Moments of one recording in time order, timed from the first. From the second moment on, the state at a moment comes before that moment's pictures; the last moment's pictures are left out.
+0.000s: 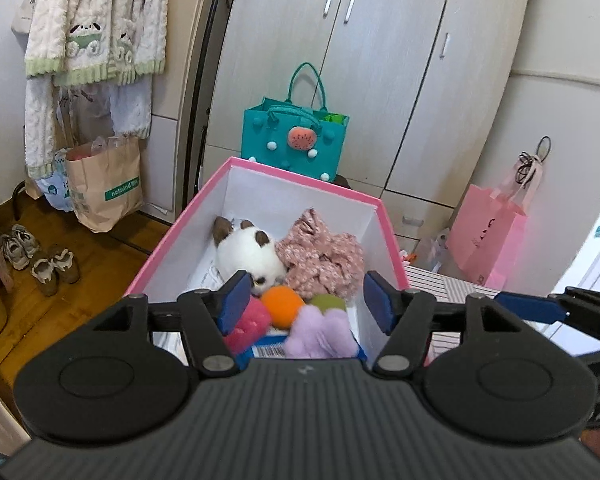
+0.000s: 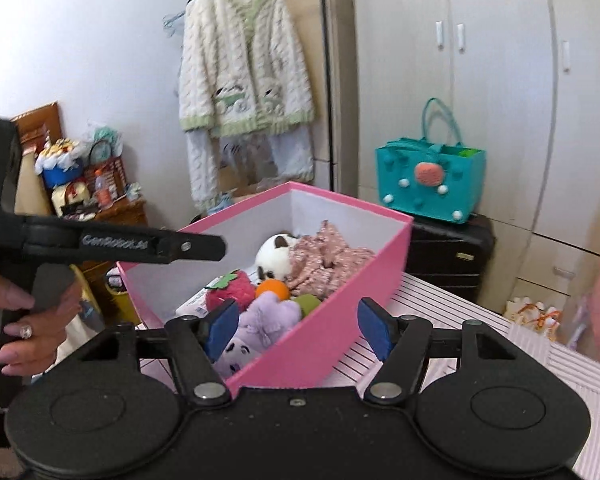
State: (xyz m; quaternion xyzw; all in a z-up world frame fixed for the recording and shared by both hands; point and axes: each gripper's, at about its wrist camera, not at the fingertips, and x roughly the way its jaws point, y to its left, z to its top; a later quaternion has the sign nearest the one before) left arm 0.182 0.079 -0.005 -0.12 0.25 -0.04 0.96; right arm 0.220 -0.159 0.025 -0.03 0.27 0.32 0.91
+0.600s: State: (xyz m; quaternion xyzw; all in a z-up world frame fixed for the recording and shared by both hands) left arm 0.098 0.038 0.005 -0.03 0.20 -0.08 0.98; right arm 0.117 -0.210 0.054 0.01 0.19 0.18 0.96
